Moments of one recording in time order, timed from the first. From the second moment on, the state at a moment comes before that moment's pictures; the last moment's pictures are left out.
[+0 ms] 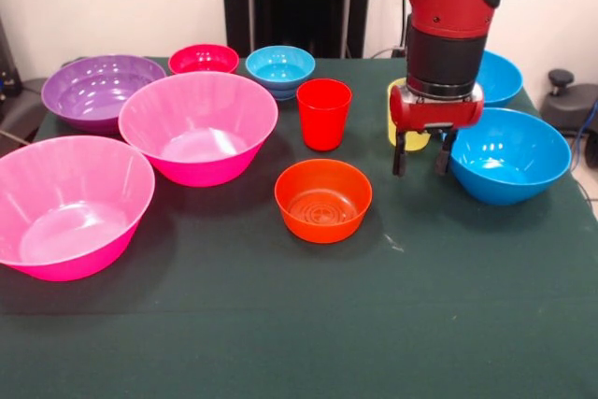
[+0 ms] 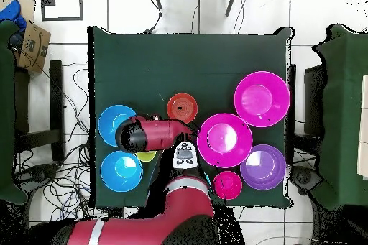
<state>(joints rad) -0.03 -0.47 0.01 1.71 -0.09 0.18 1.70</state>
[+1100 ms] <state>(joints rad) -0.04 -0.53 0.01 1.71 -0.08 0.20 1.70</state>
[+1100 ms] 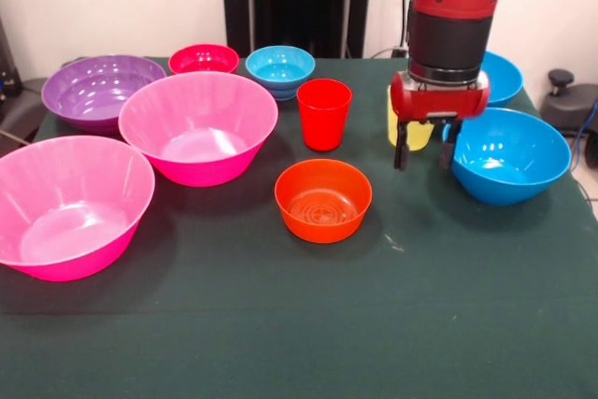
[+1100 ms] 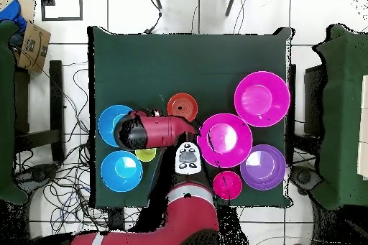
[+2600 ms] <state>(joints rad) -0.17 -0.76 0.02 1.94 -0.06 0.21 1.71</state>
